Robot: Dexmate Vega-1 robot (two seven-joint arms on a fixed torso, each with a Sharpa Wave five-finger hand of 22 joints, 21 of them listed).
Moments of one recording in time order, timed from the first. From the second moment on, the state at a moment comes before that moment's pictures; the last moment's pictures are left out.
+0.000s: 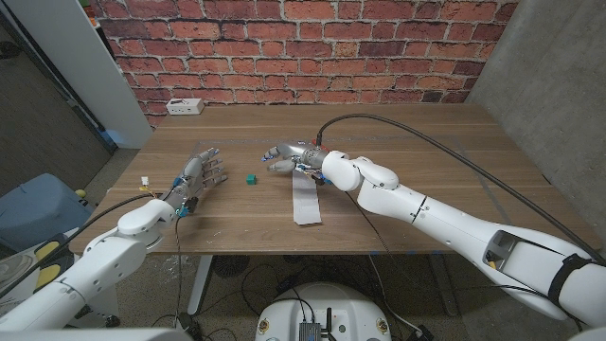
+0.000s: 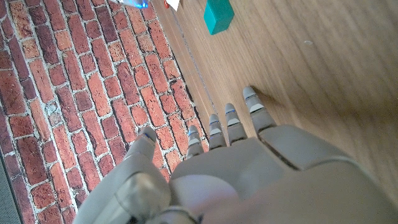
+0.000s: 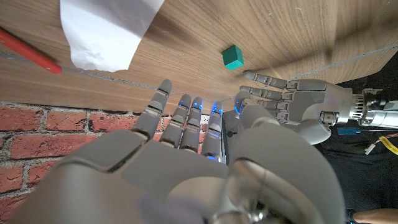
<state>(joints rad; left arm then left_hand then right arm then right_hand) 1.26 0.84 0.13 -1.67 -0.76 -0.08 0.06 0.13 0.09 0.46 -0.06 0.18 0.04 -0.10 0.19 0.18 0.07 0.05 0.24 0.20 0.16 0.11 0.19 0.18 0.23 0.22 0.22 0.19 -0.50 -0.44 -1.00 -1.69 -0.51 -0.22 0.21 0.62 0.17 0.53 -0.17 0.19 0.42 -0.07 0.21 0.19 0.38 0.00 0.23 0.20 0.32 -0.04 0.27 0.23 0.40 0.10 0.21 0.18</state>
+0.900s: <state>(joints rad) 1.28 0.85 0.11 -1.66 -0.77 -0.09 0.03 0.13 0.08 0.46 -0.06 0.18 0.04 -0.10 0.19 0.18 0.08 0.05 0.24 0.20 0.16 0.12 0.19 0.18 0.23 0.22 0.22 0.19 -0.42 -0.33 -1.09 -1.52 -0.52 -0.15 0.21 0.71 0.16 0.54 -0.18 0.19 0.41 -0.08 0.20 0.19 0.37 -0.01 0.22 0.20 0.33 -0.04 0.27 0.22 0.42 0.09 0.21 0.18</state>
